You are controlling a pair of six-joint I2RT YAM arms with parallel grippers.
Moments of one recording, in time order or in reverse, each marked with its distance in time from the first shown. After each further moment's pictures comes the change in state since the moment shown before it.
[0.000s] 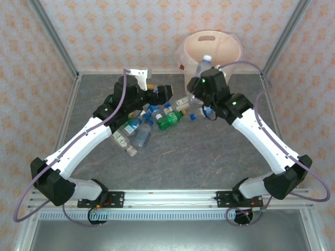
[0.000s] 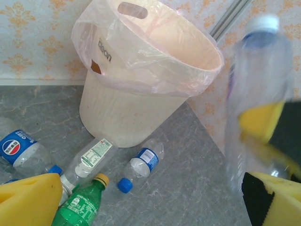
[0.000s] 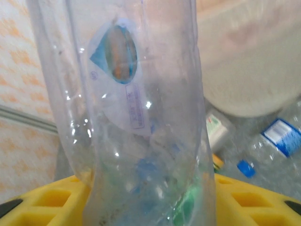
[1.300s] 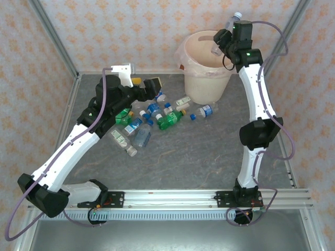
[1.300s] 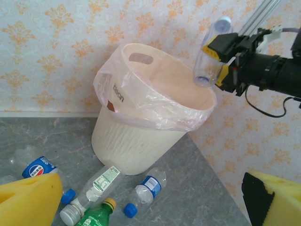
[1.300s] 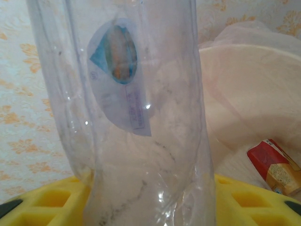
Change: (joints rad) left arm 0.048 -0.135 0.003 -0.013 -0.060 -0.008; right arm -0.434 0.649 0.790 -0.025 -0.274 -0.058
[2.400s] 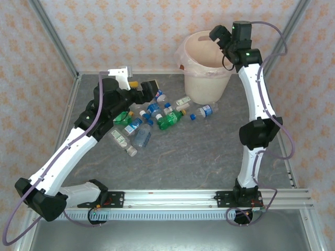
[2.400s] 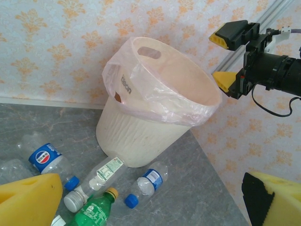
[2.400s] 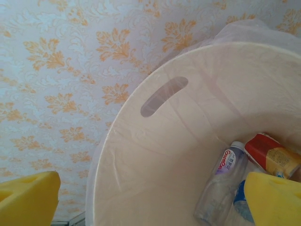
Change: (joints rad) left arm 0.000 -0.032 -0.031 -0.036 0.004 -0.042; right arm 0.000 -0.045 -0.027 -0.013 -0.001 -0.001
